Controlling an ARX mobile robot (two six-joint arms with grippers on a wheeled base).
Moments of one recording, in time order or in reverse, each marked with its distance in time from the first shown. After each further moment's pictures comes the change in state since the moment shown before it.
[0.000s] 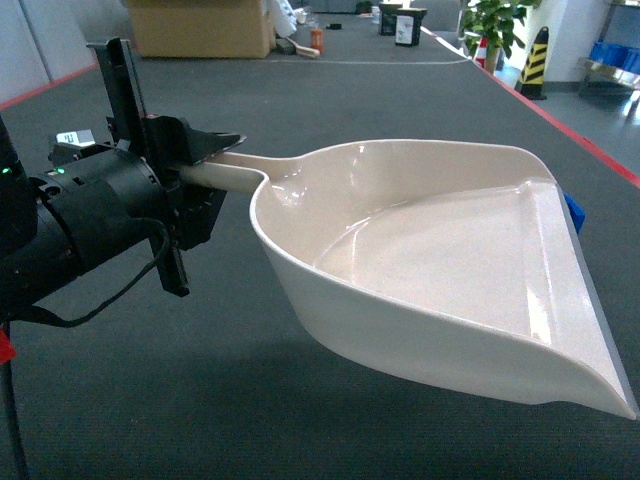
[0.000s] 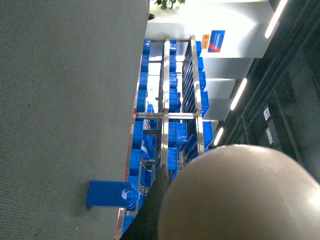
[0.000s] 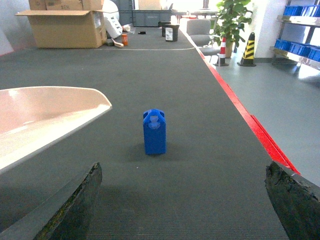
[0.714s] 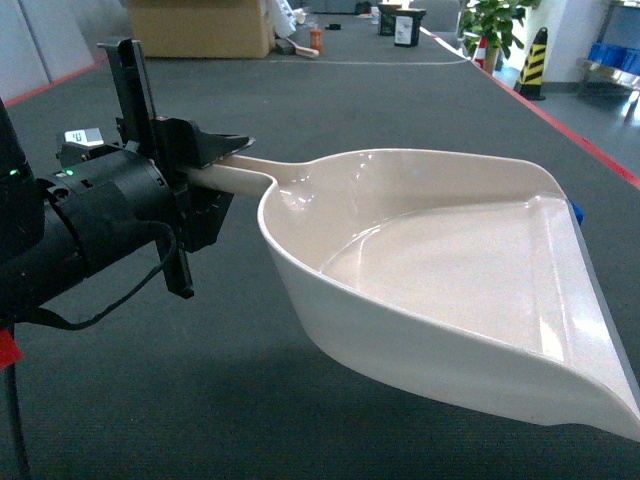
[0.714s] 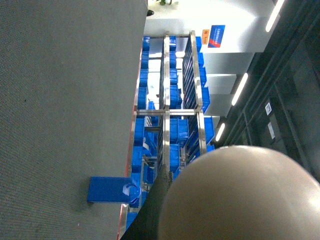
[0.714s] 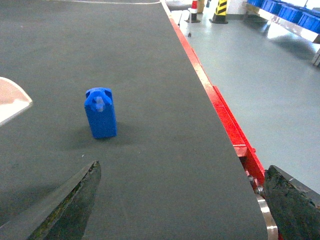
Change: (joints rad) left arm -0.005 0.000 0.000 0.000 0.001 0.020; right arm -0.217 0.612 0.168 0.238 -0.056 -0.039
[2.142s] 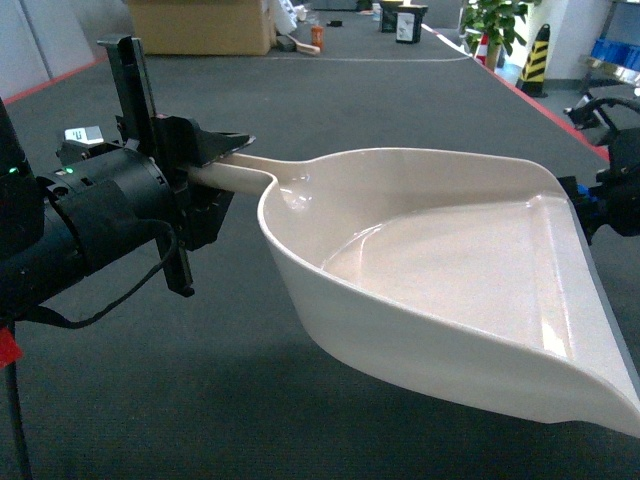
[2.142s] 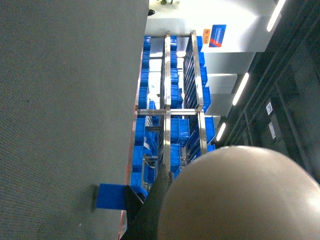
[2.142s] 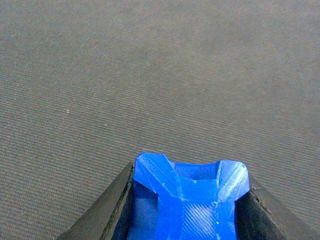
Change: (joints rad) left arm 0.000 0.000 0.000 0.000 0.002 0.002; right arm 0.197 1.446 0.958 0.154 -0.131 -0.130
